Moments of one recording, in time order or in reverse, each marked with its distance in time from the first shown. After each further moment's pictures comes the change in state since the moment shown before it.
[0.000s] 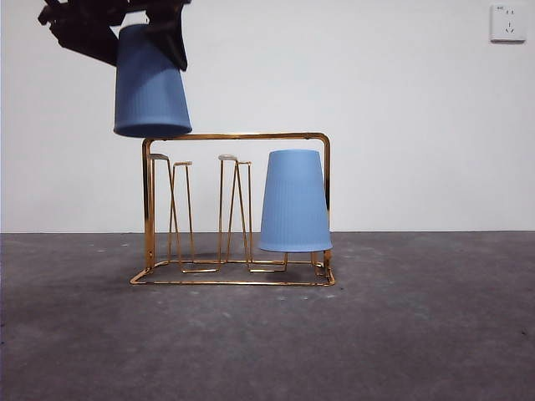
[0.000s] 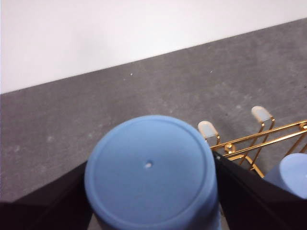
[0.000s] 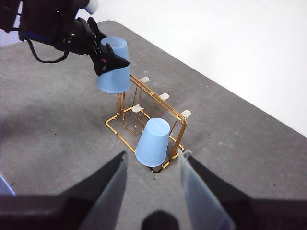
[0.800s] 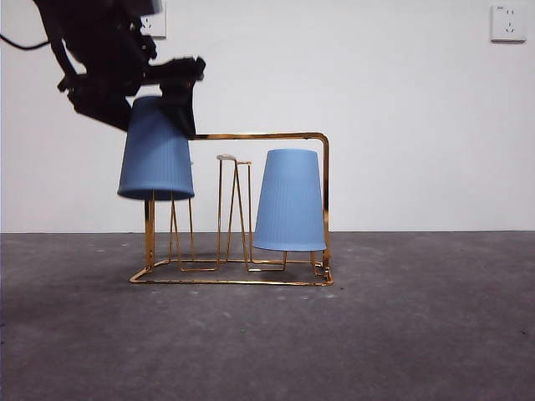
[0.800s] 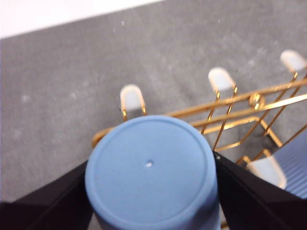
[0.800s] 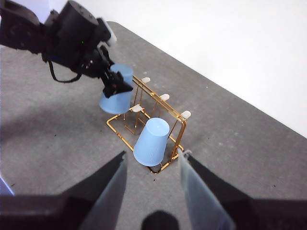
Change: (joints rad) left arm 0.017 0.160 -0.027 0.026 0.036 -0.018; right arm 0.000 0.000 0.000 0.005 0.000 0.000
